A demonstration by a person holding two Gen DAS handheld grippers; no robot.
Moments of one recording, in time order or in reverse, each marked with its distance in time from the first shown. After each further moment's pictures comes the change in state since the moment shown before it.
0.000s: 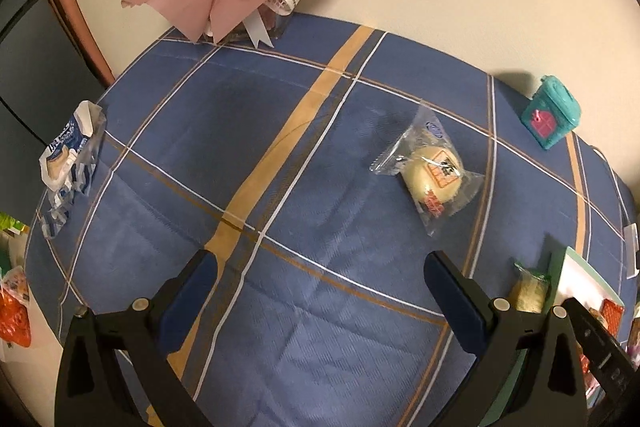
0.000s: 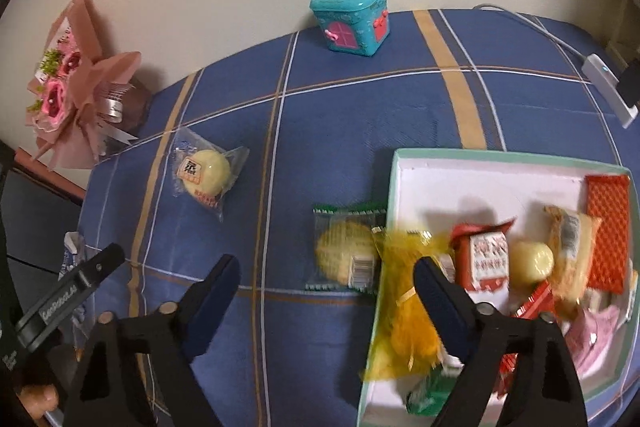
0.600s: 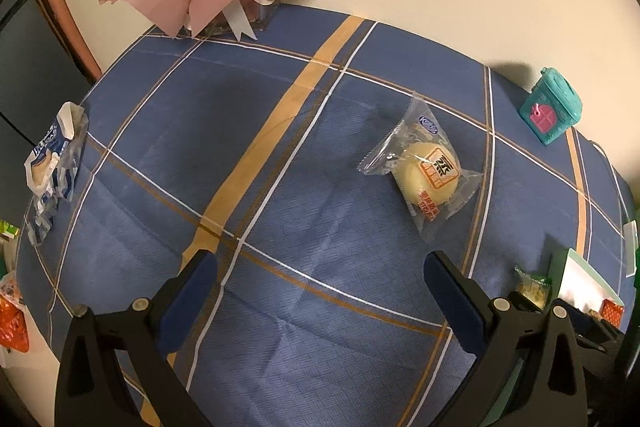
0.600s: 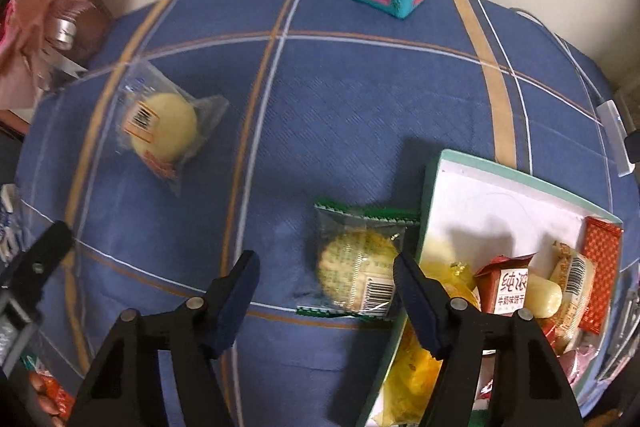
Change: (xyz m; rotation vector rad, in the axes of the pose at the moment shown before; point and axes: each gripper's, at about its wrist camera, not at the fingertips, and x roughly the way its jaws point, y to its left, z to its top) left arm 0.019 -0.009 0.003 0.009 0.023 -0.024; right arm 0.061 0.036 0.013 -0.137 0.179 -0.228
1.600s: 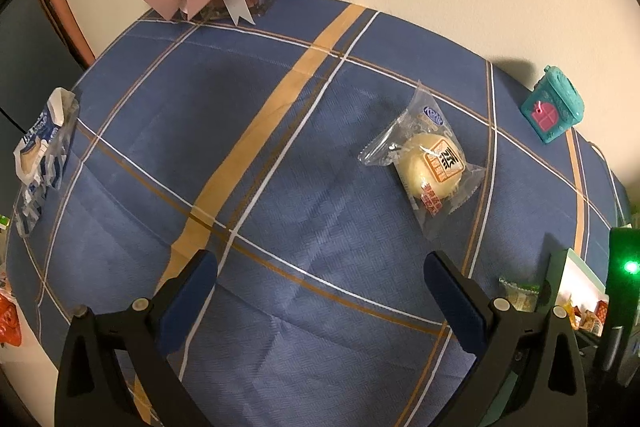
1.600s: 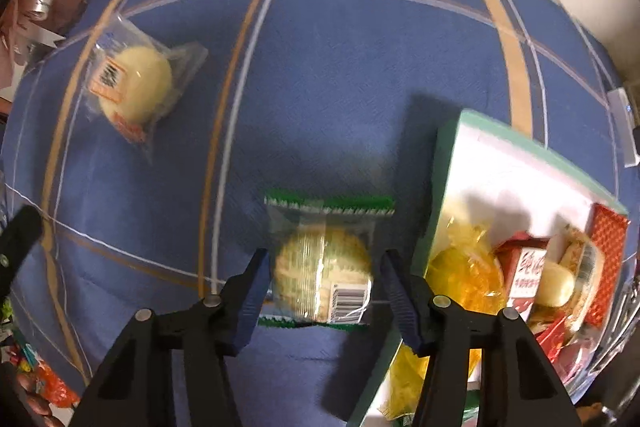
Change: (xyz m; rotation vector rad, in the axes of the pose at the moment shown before) left arm 0.013 0.002 -0.001 -0.014 0.038 -0.034; right arm 0.029 -0.005 -0.003 -0.011 0.145 -0.007
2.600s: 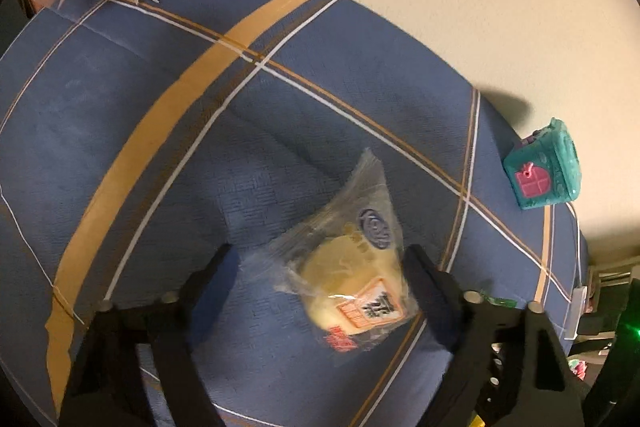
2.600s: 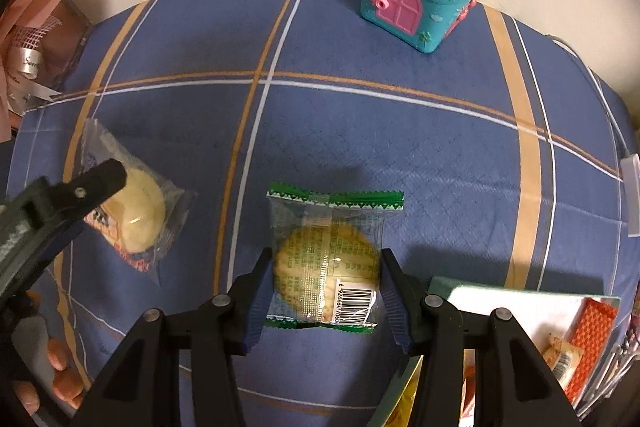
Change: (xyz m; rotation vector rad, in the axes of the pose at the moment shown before) left arm 0.085 -0.039 0.072 -0.123 0.102 -0.218; right arm -0.016 -0.015 0.083 -0.031 -0.090 0.020
